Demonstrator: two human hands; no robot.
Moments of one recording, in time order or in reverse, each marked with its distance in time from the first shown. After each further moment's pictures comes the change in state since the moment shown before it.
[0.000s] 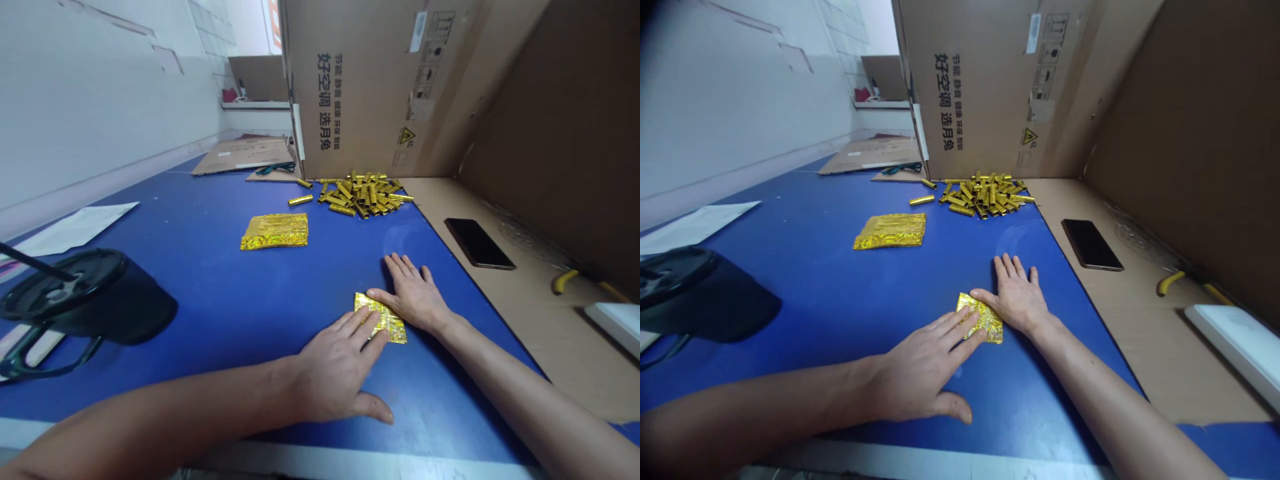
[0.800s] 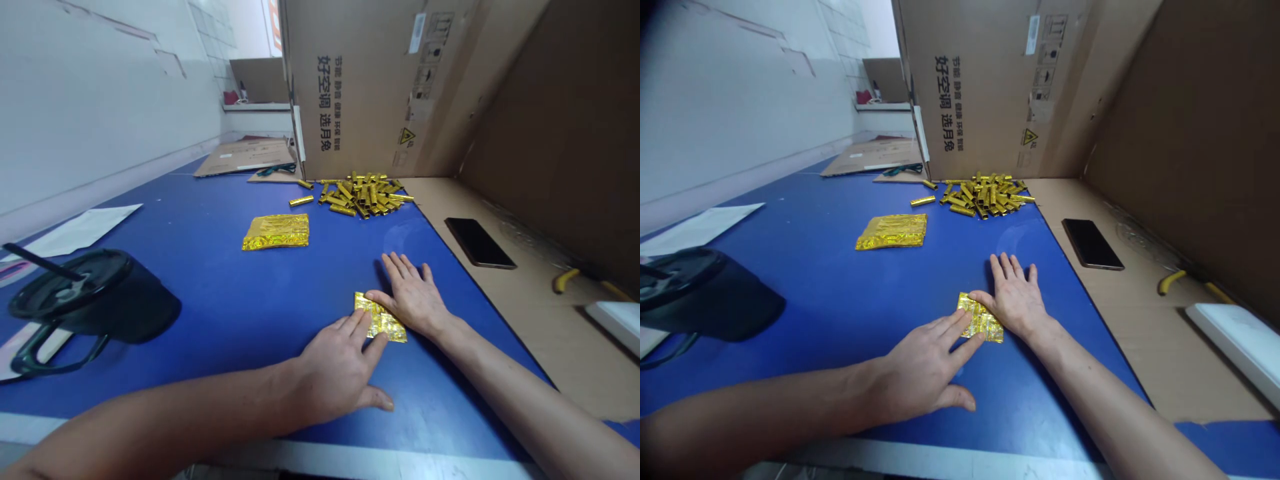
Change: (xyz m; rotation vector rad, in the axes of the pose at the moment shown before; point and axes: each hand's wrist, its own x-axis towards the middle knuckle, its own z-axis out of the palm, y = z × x) left_hand -0.001 0.006 0.010 0.212 0.064 -0.052; right_hand -0.006 -0.008 -0.002 -0.083 0.085 -0.056
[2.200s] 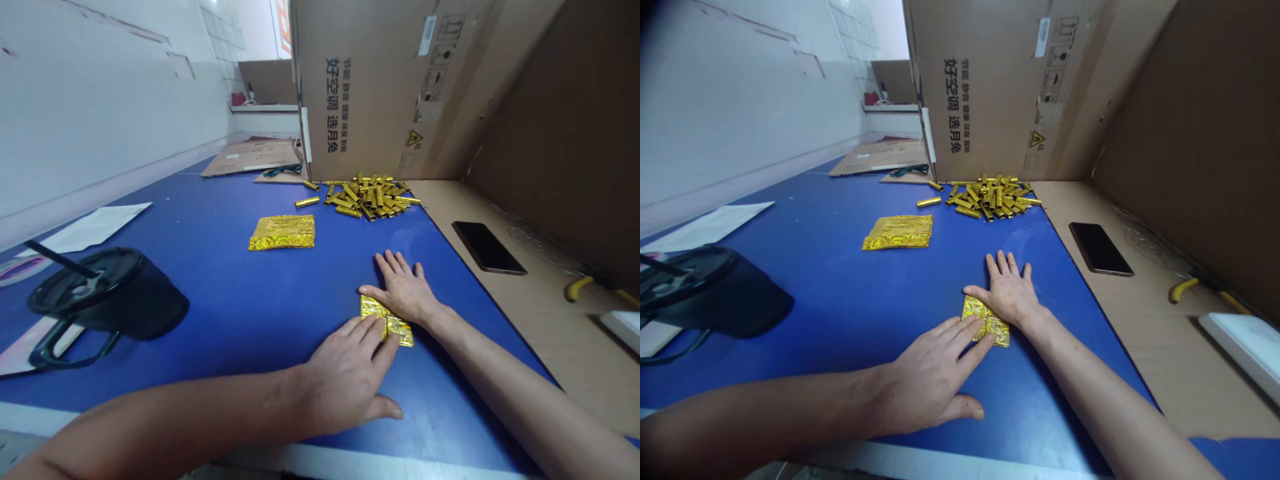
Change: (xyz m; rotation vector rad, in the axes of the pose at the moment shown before) left_hand 0.000 0.008 -0.010 -0.054 0.017 0.001; right_hand 0.024 -0.011 0.003 0.075 -0.144 0.021
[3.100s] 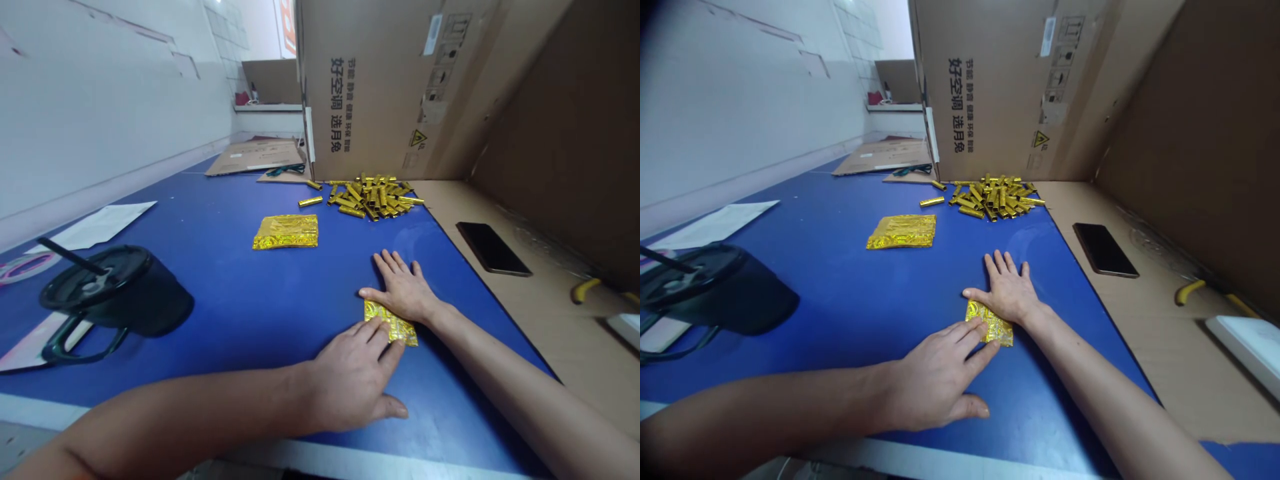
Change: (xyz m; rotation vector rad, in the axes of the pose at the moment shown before) left_hand 0.000 0.000 0.003 0.002 0.001 0.022; right_hand 0.003 -0.003 -0.002 -0.010 -0.018 -0.068
